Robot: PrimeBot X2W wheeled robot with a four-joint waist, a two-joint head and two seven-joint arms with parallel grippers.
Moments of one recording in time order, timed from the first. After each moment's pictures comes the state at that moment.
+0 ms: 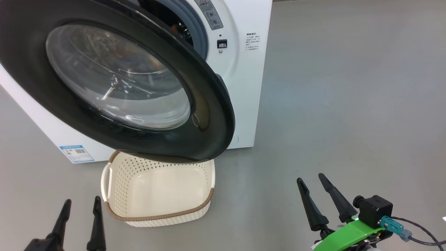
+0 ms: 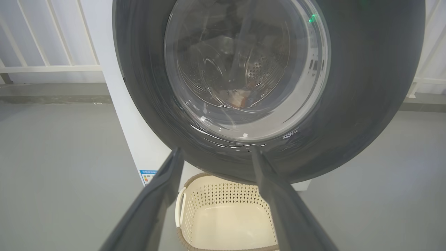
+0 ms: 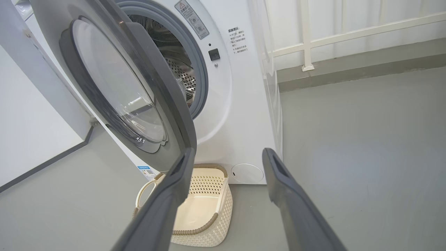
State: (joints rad) left arm 0.07 0.07 0.08 0.08 -0.18 -0.13 -0.26; right arm -0.10 -0.10 0.19 0.26 0.40 0.13 -0.25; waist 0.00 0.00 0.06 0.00
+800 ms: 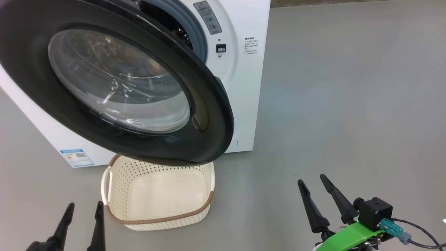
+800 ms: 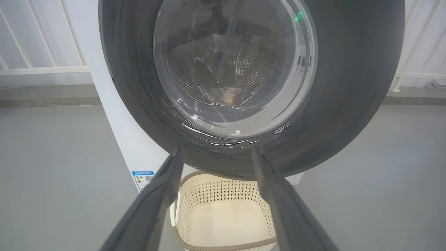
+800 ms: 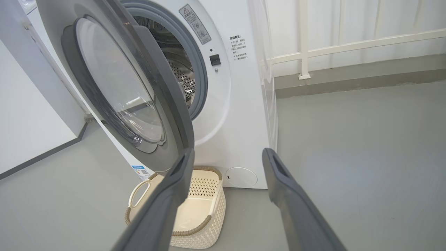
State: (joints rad) left arm 0.07 0.04 0.14 0.11 -0.13 -0.06 -0.26; right arm -0.08 -0.09 0.17 0.24 0.34 0.13 -0.25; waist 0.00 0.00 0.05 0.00
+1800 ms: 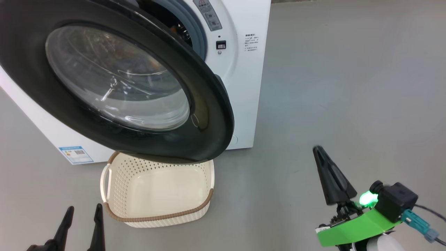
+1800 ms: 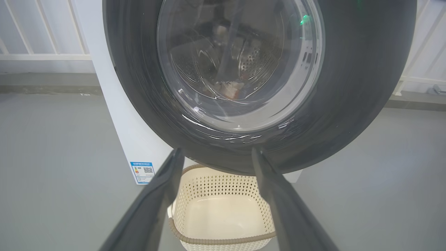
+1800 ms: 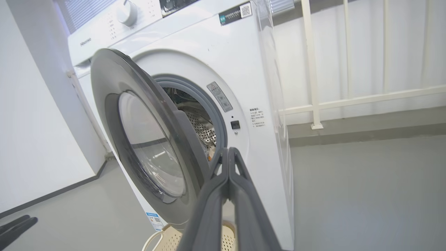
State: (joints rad) left arm 0.08 0.04 0.13 0.11 -0.17 -0.04 -0.26; right arm -0.08 -0.09 0.16 0.03 0.37 0.13 -0.25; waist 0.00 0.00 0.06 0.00
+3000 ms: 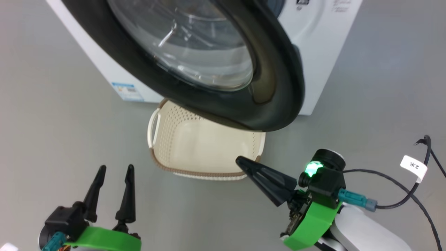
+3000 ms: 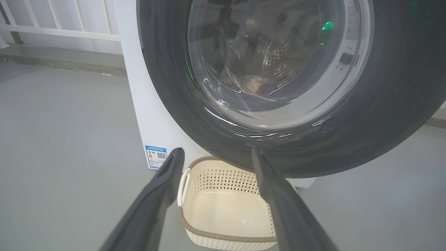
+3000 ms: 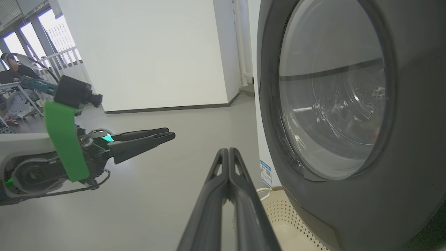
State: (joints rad) left arm -0.07 0.04 -0.05 0.09 -0.28 -0.04 -0.26; right arm -0.44 -0.38 0.76 0.04 0.51 0.13 -0.26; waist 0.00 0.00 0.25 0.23
